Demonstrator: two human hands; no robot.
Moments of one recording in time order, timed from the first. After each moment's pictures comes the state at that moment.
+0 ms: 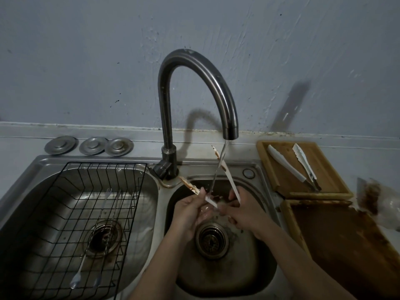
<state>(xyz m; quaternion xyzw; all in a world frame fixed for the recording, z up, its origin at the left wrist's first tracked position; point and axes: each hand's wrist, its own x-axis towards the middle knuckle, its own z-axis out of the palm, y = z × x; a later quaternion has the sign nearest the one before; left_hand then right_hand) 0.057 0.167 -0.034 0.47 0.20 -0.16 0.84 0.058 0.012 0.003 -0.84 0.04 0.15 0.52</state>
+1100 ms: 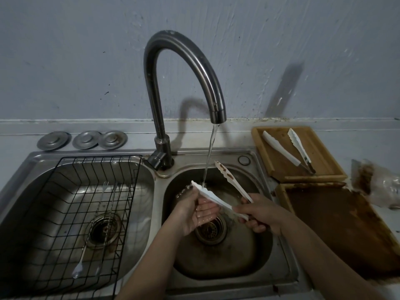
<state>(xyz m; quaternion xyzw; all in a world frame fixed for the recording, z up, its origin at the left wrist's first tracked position) 0.055 0.164 -0.054 0.44 0.25 -0.35 0.79 0.041 -0.040 -0.006 -0.72 0.12 0.35 0.59</state>
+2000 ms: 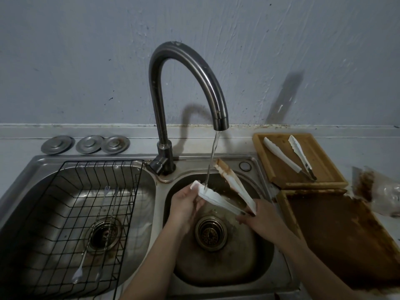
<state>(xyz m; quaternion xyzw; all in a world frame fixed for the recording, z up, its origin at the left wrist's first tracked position) 0.064 0.167 -0.047 0.46 0.21 -0.12 0.85 0.033 -0.035 -0.021 -0.92 0.07 0.13 0.36</state>
